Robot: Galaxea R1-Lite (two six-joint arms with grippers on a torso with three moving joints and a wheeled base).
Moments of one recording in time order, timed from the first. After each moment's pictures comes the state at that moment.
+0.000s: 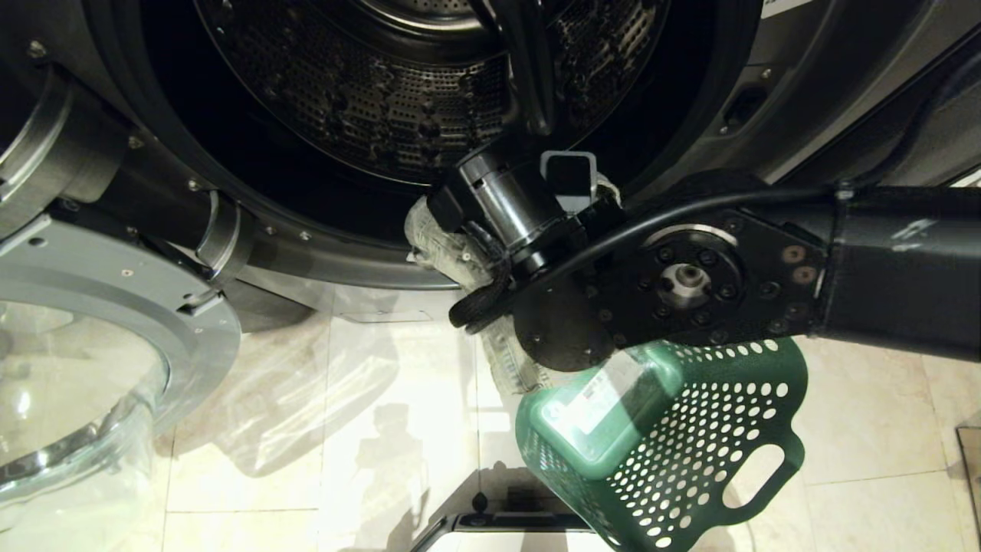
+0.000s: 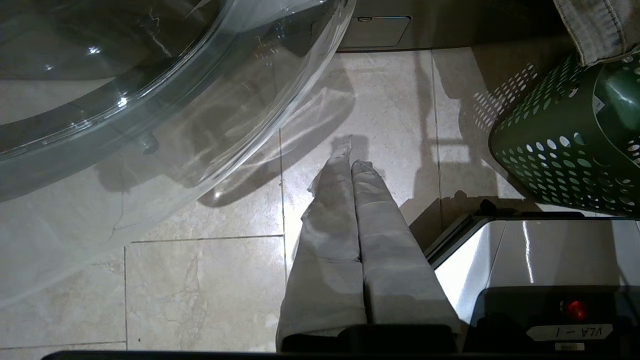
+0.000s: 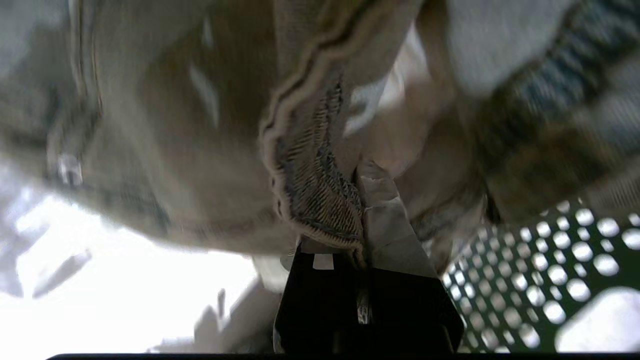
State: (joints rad) left arm 0.00 0.00 0.00 0.01 0.00 0.00; right arm 0.95 2.09 -1.97 0.48 -0.96 0.62
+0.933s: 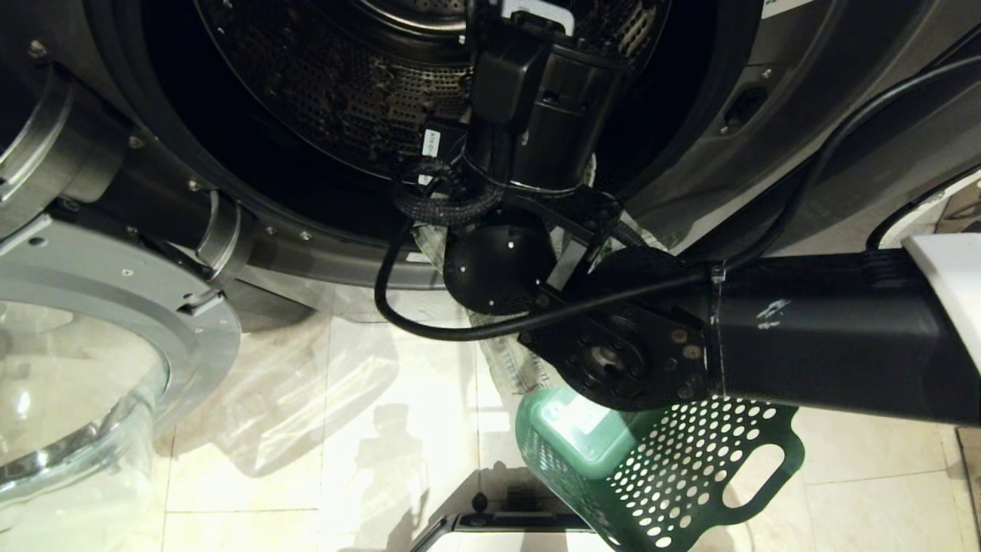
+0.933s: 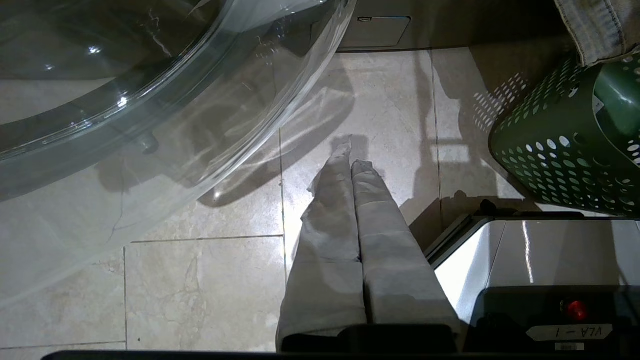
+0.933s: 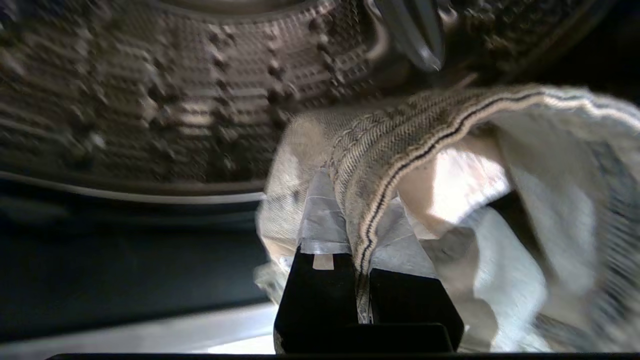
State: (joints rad) left arm 0.00 0.00 0.00 0.01 0.00 0.00; right arm 0.99 2.15 -1.87 -0.66 -0.92 0.01
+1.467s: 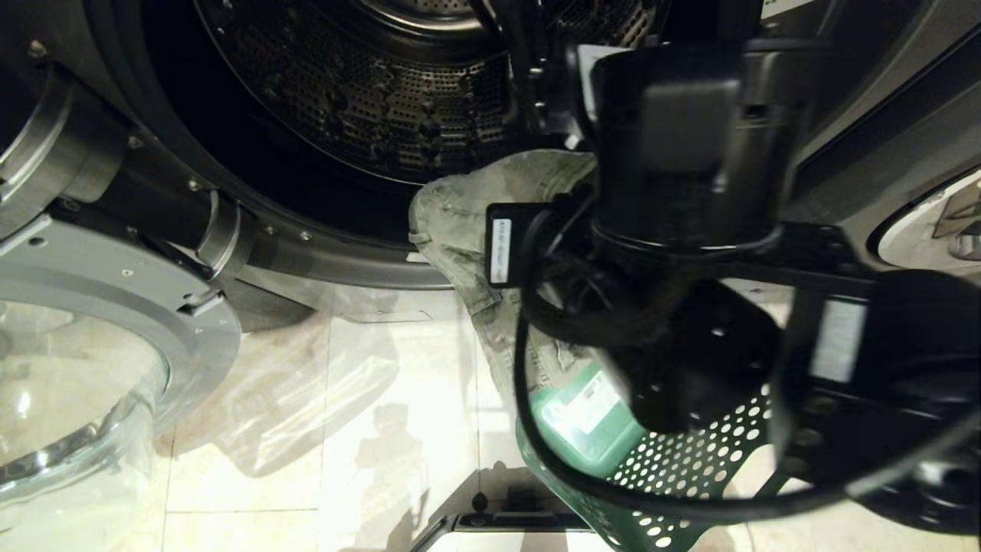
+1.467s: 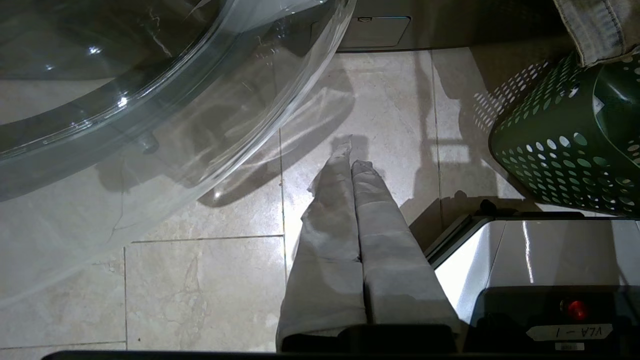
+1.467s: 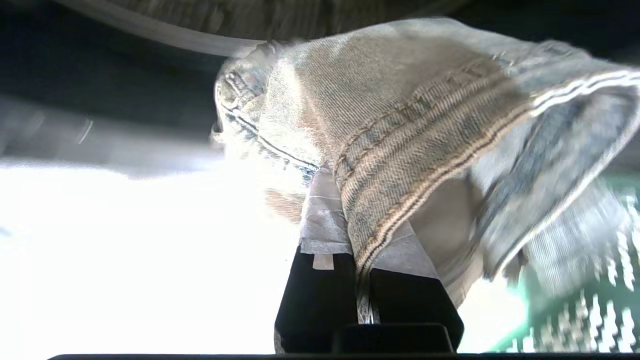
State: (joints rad) left arm 0.00 0.00 0.00 0.01 0.00 0.00; right arm 1.06 1.77 -1.38 -0.37 -0.84 0.14
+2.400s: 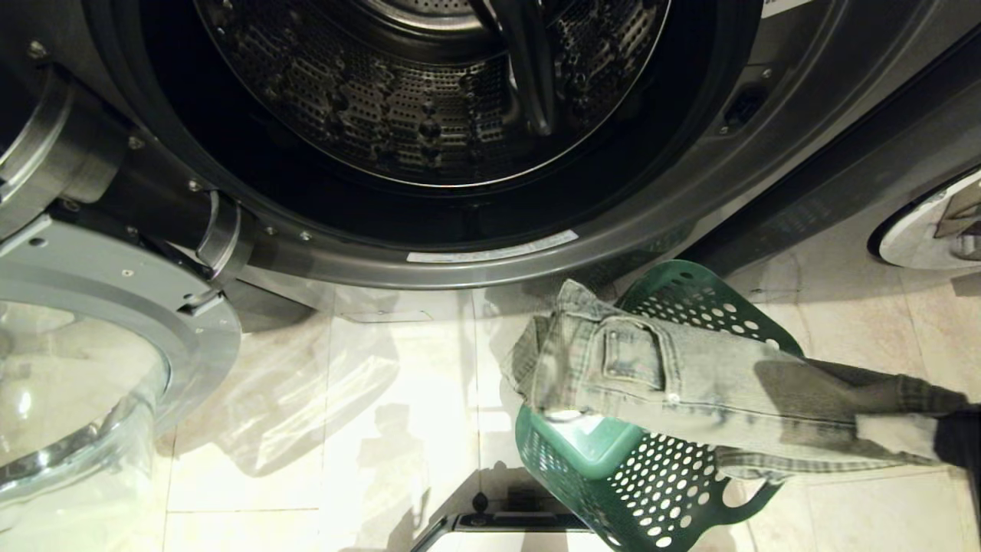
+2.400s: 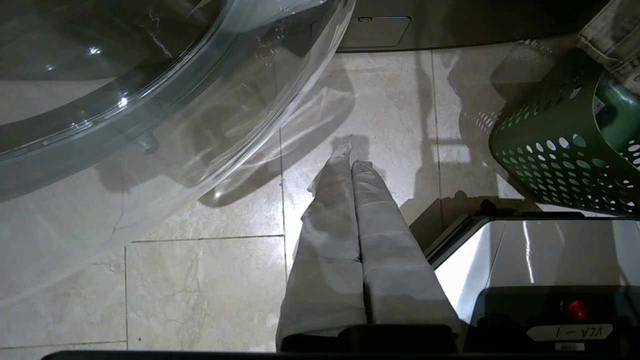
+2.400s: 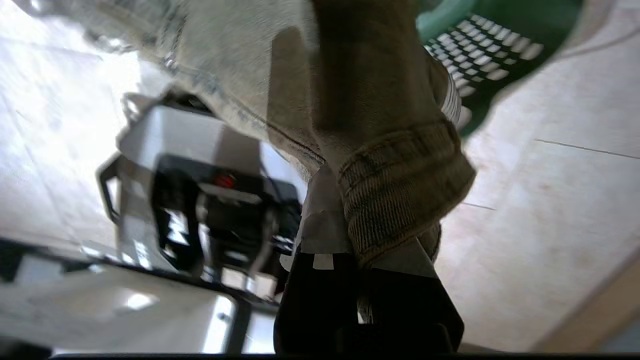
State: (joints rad) left arm 0.00 0.00 0.00 0.01 0.00 0.00; right arm 1.06 1.23 -1.33 0.94 -0.60 0.61
